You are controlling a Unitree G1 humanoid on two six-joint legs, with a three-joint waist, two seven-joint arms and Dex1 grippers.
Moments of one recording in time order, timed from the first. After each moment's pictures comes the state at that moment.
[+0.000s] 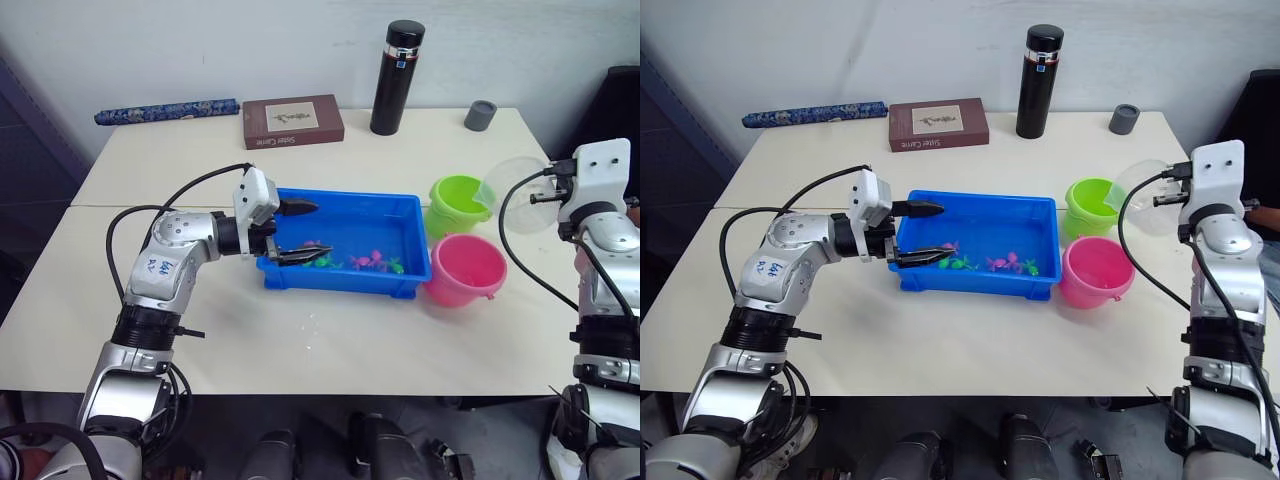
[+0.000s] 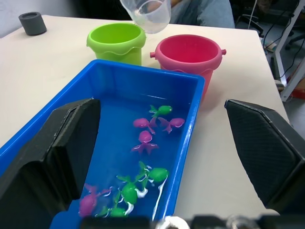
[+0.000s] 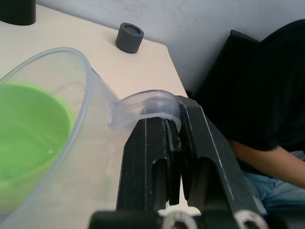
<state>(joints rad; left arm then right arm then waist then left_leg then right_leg) -0.72 0.50 -0.06 0.14 -0.34 0.34 -1.01 -0.70 -0.64 -0.26 0.35 -0.02 0.36 0.15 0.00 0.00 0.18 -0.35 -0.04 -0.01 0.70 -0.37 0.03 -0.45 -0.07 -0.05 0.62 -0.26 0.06</state>
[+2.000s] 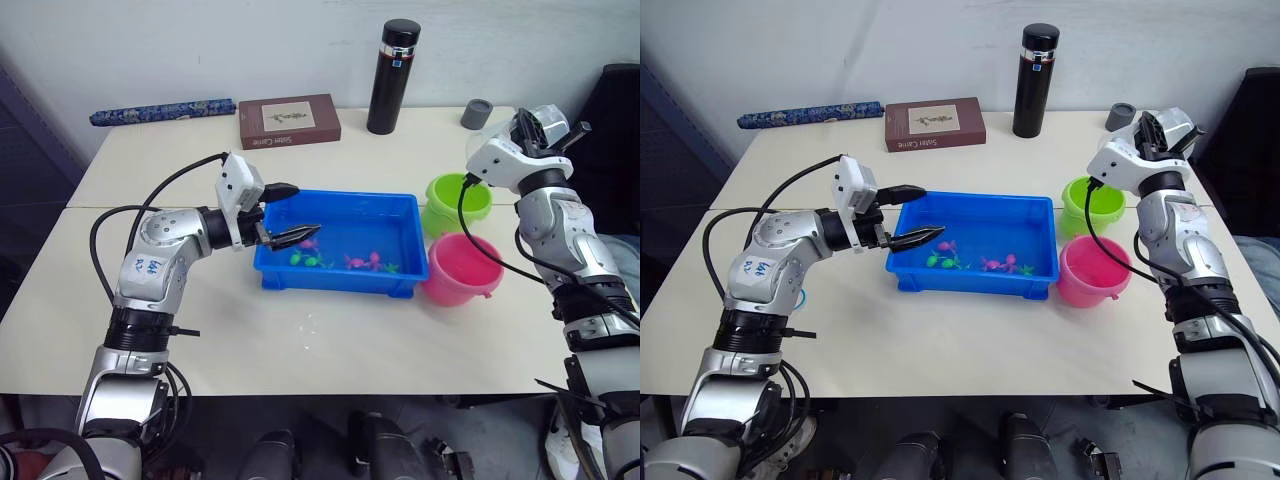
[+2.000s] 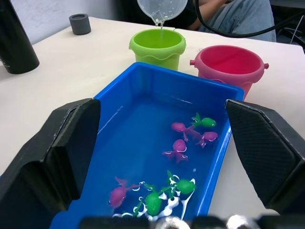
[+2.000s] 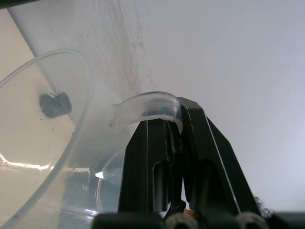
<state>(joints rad) -0.70 0.49 -0.01 0.10 -0.35 0.39 -0.89 -0.88 -0.73 0.19 0.63 -0.65 -0.09 -0.19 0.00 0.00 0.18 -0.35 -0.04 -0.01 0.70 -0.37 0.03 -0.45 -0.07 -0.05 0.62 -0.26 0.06</state>
